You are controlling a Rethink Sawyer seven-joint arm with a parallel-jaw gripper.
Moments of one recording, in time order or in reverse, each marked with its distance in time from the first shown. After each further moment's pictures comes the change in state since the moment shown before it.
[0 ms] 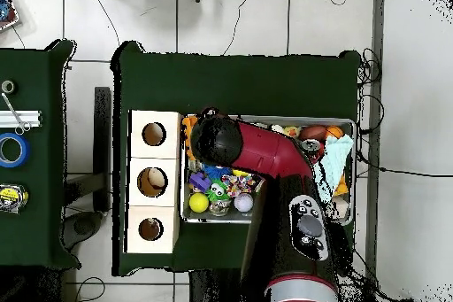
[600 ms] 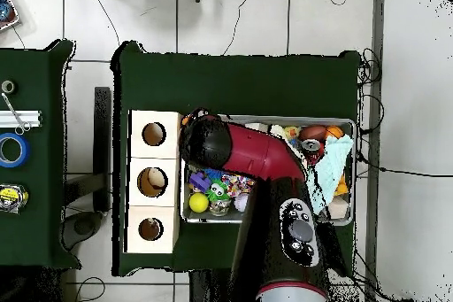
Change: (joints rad) arm 0.026 -0.024 0.012 0.026 0.019 -0.008 0.000
